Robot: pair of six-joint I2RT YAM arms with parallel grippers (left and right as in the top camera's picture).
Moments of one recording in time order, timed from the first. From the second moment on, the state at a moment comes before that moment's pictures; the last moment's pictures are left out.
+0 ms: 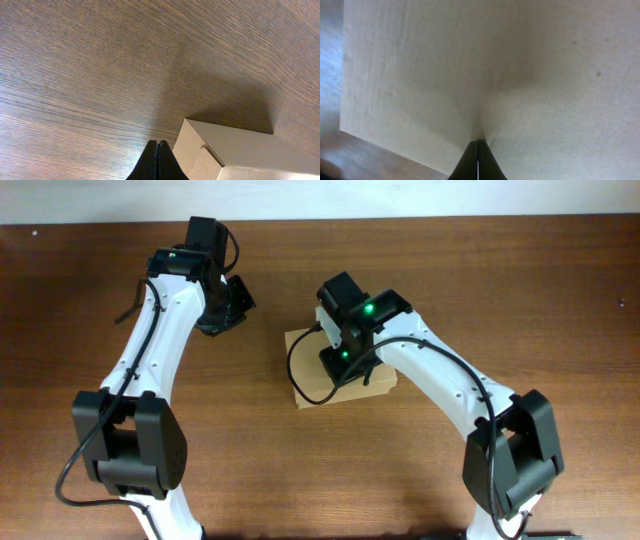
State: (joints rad) left arm -0.14 1.96 1.75 -1.09 0.11 -0.63; right arm 0.56 1.92 1.59 -1.09 -0.14 0.10
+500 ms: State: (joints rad) left arm -0.14 1.96 1.83 -1.17 0.10 -0.61; right arm 0.58 1.88 1.65 -1.13 -0.13 0.10
